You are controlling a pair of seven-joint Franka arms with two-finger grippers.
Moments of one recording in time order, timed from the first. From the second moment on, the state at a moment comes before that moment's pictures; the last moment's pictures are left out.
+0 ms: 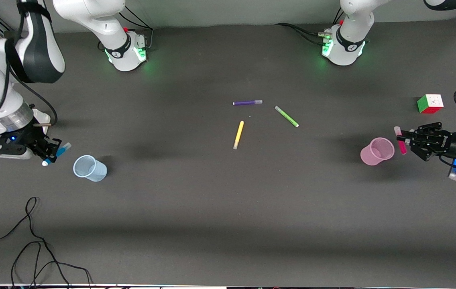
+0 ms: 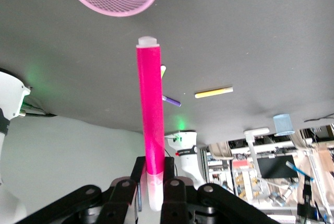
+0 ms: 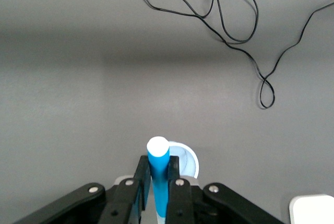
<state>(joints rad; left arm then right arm) 0.42 0.59 -0.07 -1.41 -0.62 1.16 -0.60 0.14 -0.03 -0.14 -2.08 -0.20 2.34 0.18</state>
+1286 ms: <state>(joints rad) 0.49 0.65 -0.07 -1.67 -0.66 1.32 -0.39 0.13 0.09 -0.19 -2.20 -0.20 2.63 0.17</state>
